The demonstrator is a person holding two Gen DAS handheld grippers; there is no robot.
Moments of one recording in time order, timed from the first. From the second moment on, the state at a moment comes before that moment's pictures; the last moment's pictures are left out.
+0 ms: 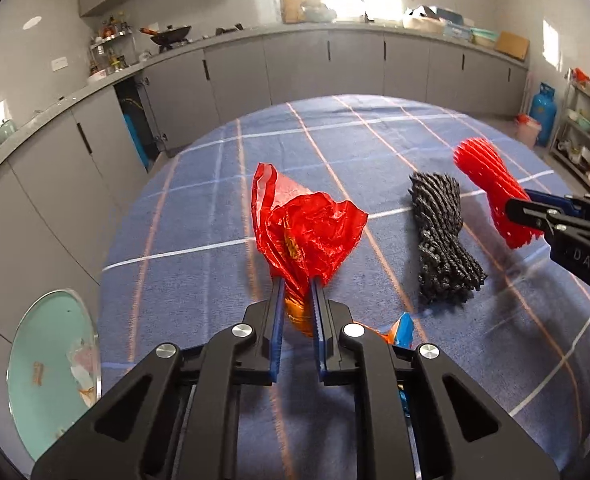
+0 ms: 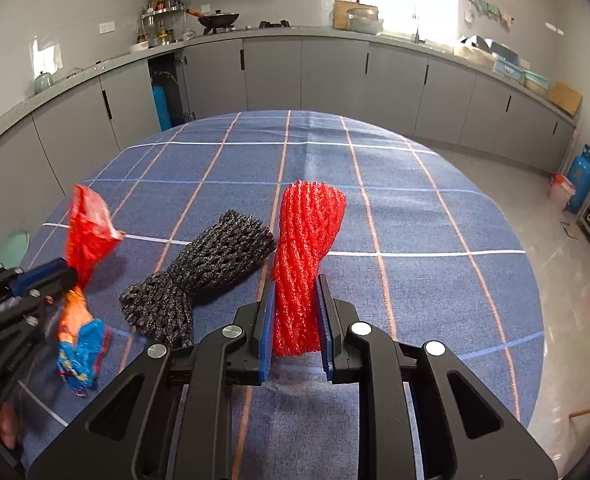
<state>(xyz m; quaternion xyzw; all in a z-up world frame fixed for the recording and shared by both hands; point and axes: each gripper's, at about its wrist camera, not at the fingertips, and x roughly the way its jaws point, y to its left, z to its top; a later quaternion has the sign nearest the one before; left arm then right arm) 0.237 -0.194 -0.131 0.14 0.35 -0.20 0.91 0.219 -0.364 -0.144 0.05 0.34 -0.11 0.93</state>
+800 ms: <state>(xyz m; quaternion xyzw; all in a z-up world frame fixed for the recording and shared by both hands) 0.234 -0.105 -0.092 0.07 0.30 -0.14 0.94 0.216 -0.325 -0.125 0.05 0.28 -0.04 0.96</state>
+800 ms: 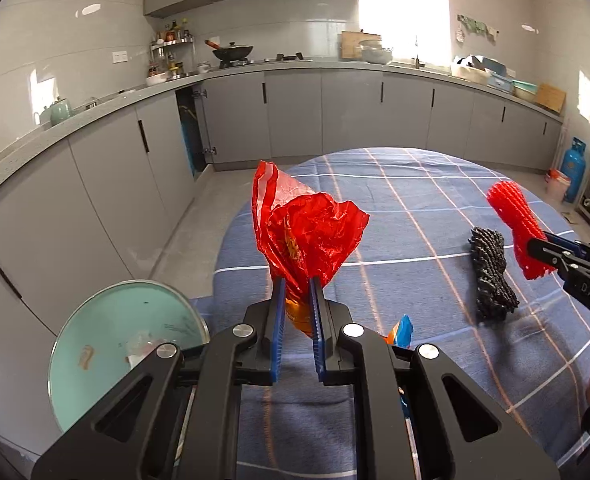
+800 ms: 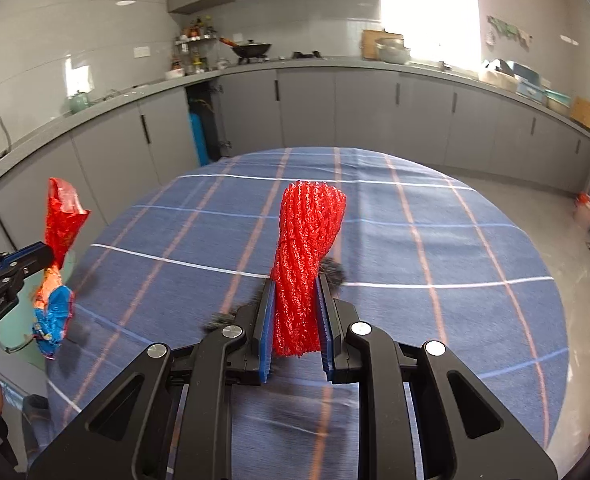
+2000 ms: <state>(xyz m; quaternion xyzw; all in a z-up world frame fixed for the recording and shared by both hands) 0.211 0.062 -0.089 0.08 0.31 0.07 0.94 0.276 -0.138 -0.096 -0.03 0.24 0.18 0.95</state>
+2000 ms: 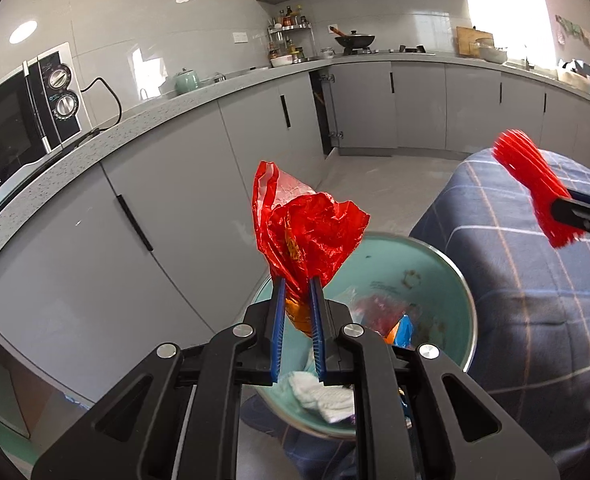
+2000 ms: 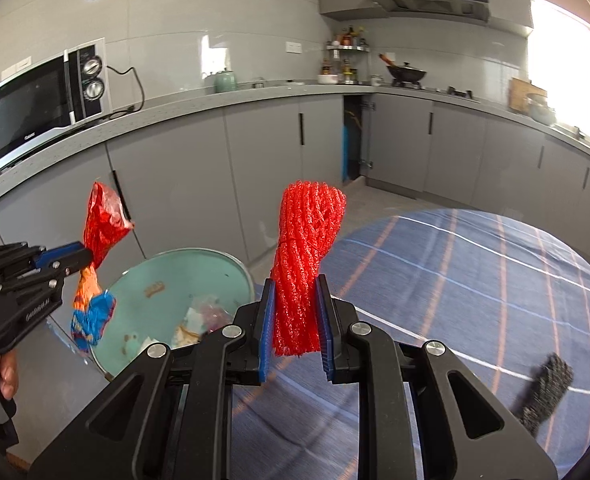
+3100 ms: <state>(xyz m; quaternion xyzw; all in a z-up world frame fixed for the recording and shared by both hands) 0.207 0.091 -0.087 0.07 0.31 0.10 0.94 0.287 -0.061 -0.103 -0.09 0.23 0.26 0.93</state>
